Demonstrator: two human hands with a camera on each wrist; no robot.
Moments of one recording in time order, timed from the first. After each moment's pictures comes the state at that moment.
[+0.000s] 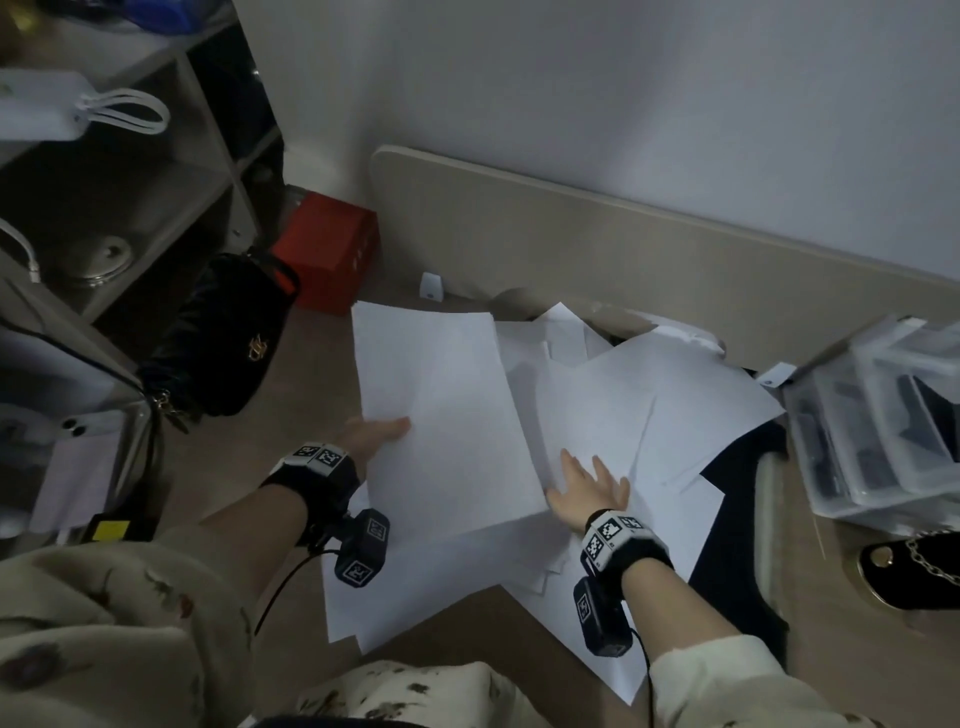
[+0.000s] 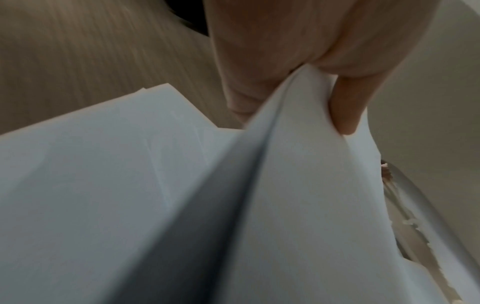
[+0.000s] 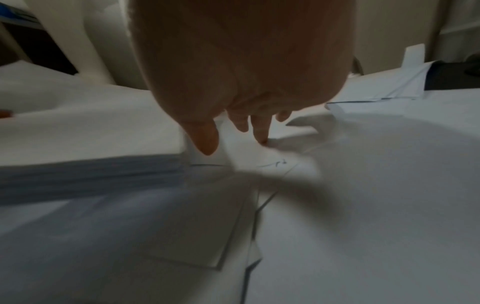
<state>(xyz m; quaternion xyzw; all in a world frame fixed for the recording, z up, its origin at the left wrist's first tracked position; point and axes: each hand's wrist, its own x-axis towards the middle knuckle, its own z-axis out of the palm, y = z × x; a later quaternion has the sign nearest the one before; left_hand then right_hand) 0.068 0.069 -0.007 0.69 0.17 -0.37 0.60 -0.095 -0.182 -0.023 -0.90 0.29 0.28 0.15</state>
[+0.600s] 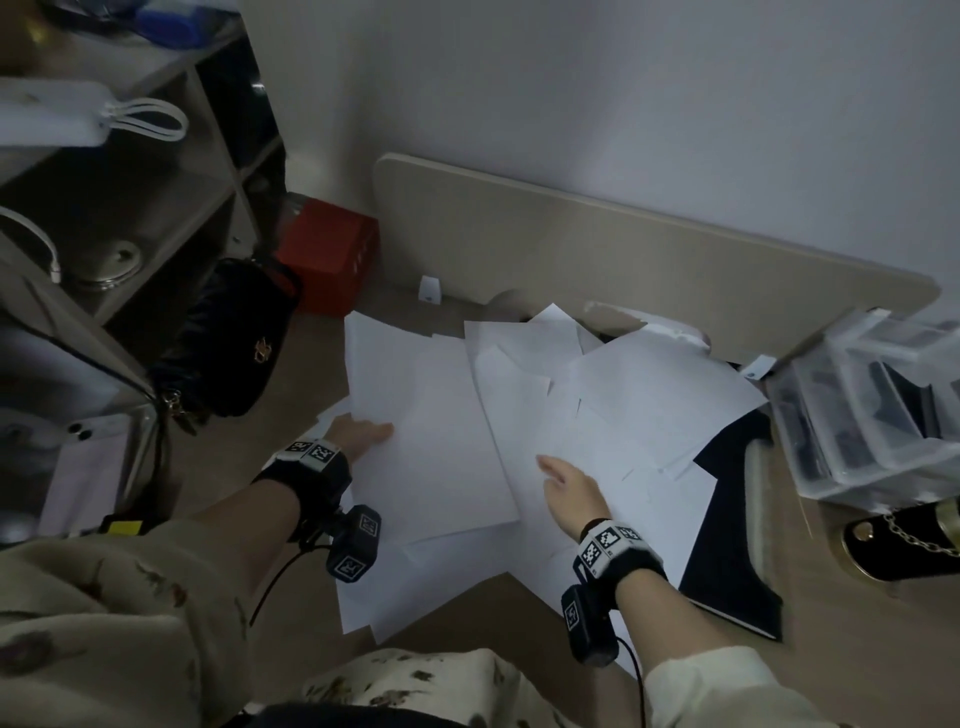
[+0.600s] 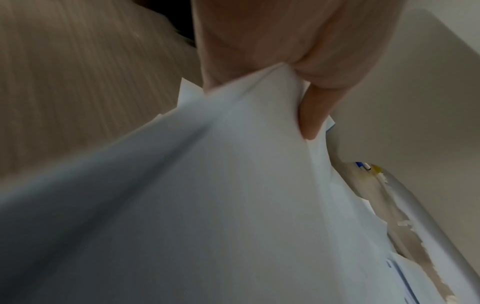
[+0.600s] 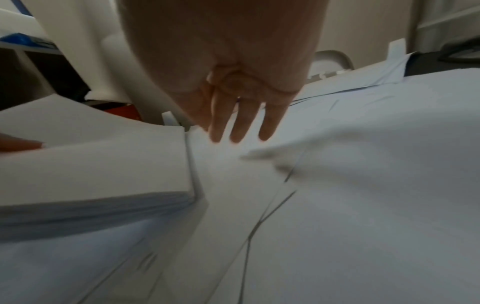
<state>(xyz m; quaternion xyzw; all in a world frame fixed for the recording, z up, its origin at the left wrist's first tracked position) 0.080 0.097 -0.012 0.77 0.15 -0.34 0.52 -0.109 -0.151 -0.017 -0.86 0.29 0.12 0.39</state>
